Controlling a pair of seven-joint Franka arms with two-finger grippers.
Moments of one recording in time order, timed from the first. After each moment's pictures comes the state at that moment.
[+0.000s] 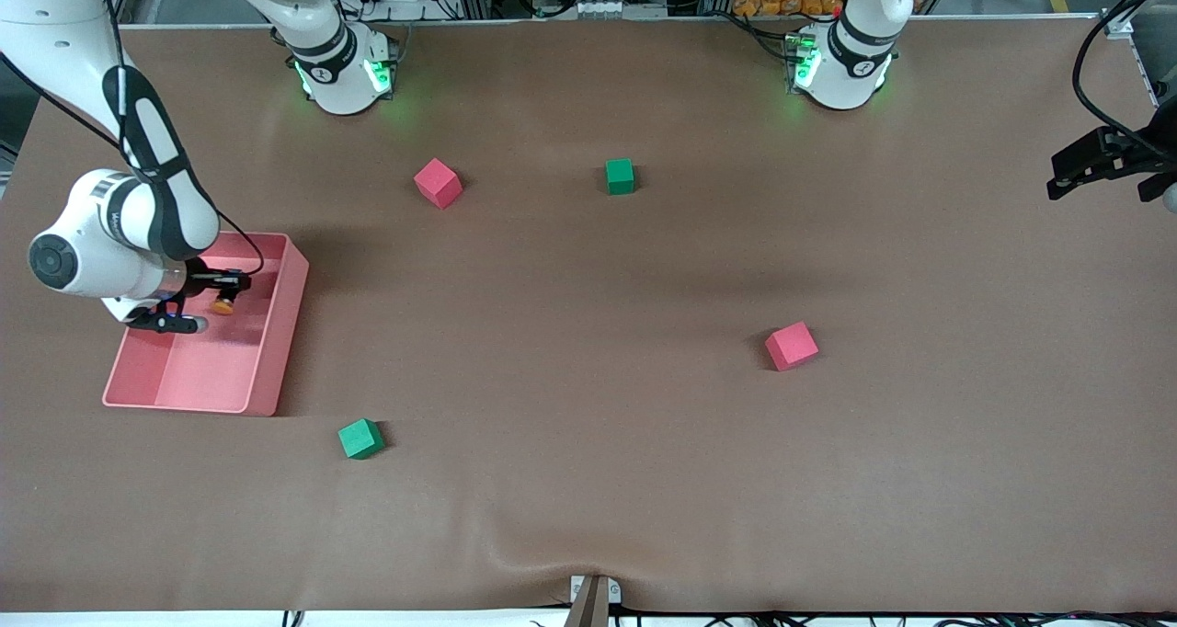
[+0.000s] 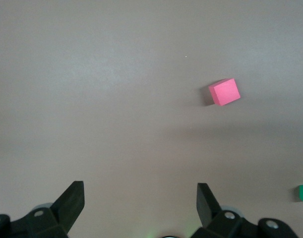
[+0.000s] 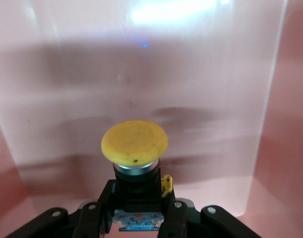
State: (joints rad) left arm -0.03 0.00 0.03 -1.51 0.04 1.48 0.06; right arm -0.15 0.39 -0.14 -2.15 0.01 2.27 -0.21
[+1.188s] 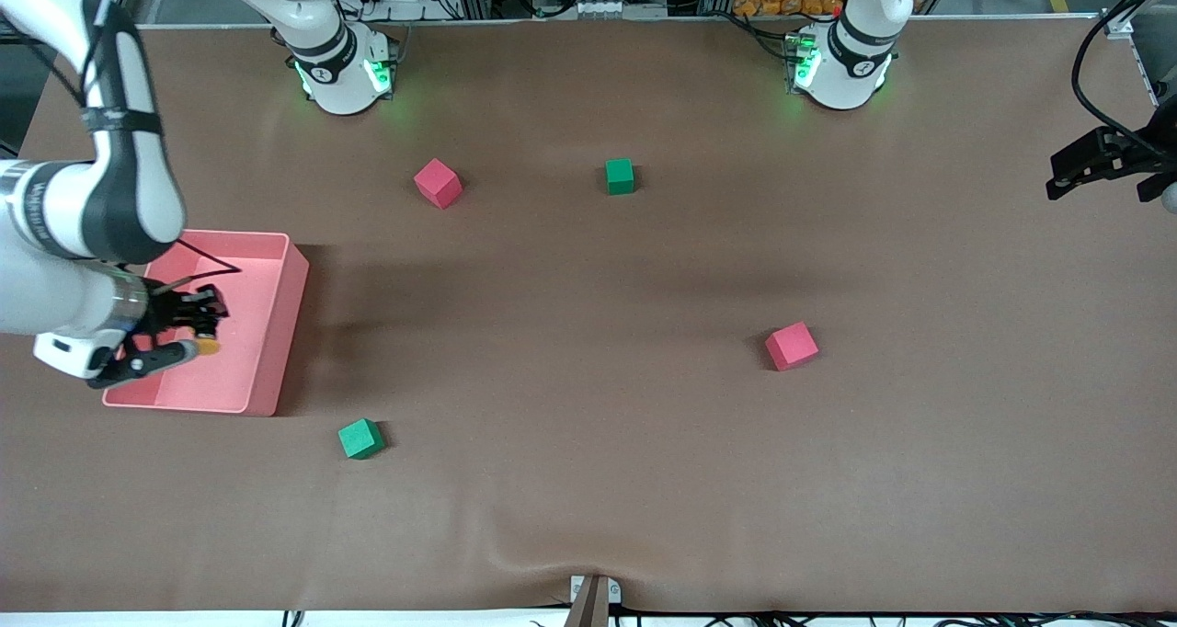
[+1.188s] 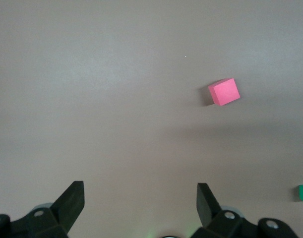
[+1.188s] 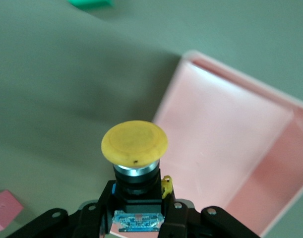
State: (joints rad) left arm -0.03 0.00 0.03 -1.51 0.04 1.48 0.06; right arm 0.12 0.34 -0.12 -1.66 0.01 1.81 -0.43
